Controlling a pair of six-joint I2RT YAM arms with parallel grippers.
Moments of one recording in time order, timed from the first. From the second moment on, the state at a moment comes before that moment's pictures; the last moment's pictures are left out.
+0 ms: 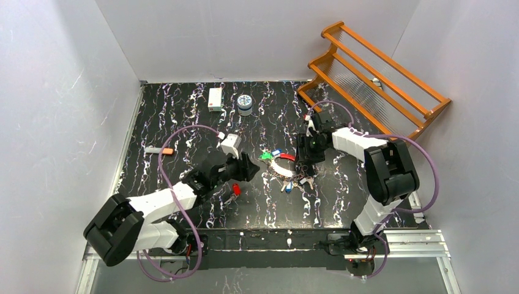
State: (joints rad) left arm -0.73 1.21 0.47 0.34 0.04 -0.46; right arm 0.37 1.71 1.03 -0.47 -0.30 0.26
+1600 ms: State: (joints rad) left arm -0.73 1.18 0.31 0.51 0.24 -0.57; right arm 0.66 1.65 0.90 -0.30 -0.64 0.26
